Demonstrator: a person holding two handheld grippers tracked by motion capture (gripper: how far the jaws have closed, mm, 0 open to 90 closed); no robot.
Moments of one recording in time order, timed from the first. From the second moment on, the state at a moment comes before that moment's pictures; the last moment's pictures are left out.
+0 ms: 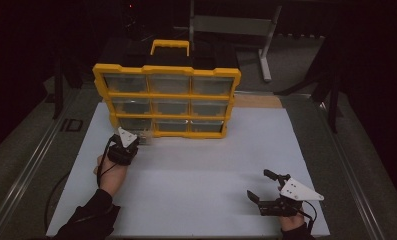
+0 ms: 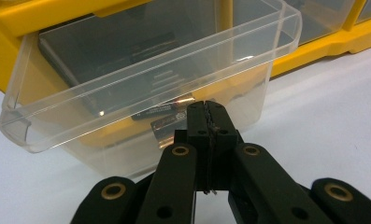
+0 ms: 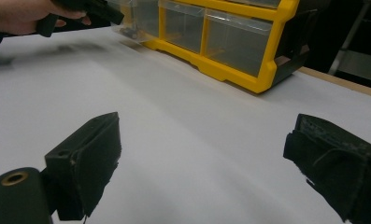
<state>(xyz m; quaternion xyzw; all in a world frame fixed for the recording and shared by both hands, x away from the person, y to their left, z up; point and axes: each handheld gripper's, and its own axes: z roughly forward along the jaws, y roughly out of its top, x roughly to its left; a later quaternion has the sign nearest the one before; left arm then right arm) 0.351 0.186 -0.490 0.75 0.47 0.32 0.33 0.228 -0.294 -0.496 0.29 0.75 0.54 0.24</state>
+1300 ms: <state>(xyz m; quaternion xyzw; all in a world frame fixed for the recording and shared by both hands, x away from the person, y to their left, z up) 0.383 0.184 -0.488 0.76 0.47 0.33 0.32 0.228 -0.295 -0.496 0.29 0.75 0.54 0.24</state>
